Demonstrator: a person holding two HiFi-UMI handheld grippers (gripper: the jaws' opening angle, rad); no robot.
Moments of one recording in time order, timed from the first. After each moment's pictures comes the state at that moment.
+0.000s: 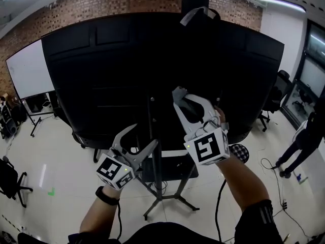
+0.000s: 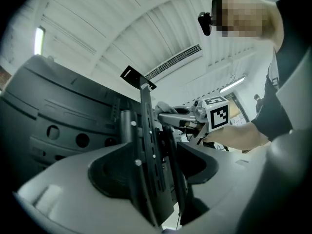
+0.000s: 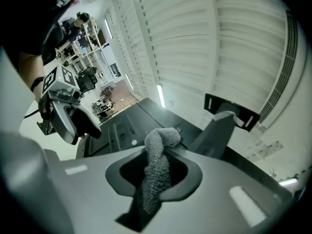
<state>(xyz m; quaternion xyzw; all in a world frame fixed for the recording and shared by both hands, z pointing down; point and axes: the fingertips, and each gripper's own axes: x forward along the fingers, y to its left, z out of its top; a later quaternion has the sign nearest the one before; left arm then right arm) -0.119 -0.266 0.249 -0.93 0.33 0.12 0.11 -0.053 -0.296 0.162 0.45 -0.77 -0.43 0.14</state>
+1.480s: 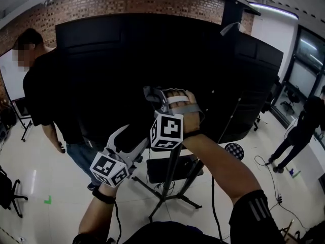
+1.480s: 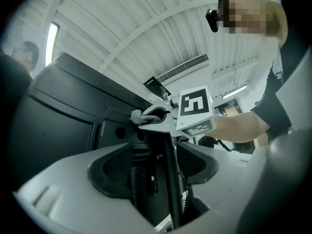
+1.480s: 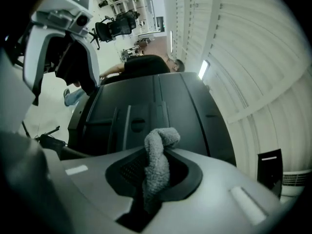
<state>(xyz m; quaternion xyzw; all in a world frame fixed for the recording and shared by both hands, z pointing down) -0.263 -0.299 0.266 -0.93 0.33 0.13 0.08 -0.236 -0.397 0.206 0.44 -0.59 -0.52 0.43</state>
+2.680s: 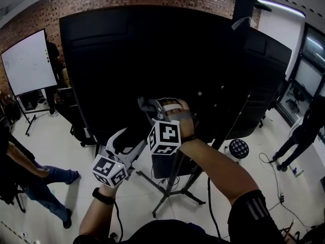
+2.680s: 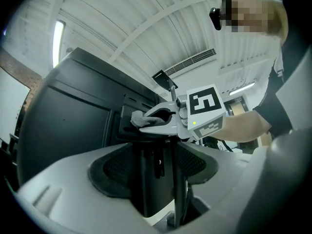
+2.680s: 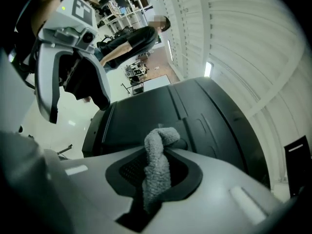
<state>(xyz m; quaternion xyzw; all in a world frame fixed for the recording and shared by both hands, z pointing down) -0.296 -0.311 0.312 -0.93 0.35 0.11 0.05 -0.284 -0.395 0.271 0.38 -0.68 -0.48 0.40</state>
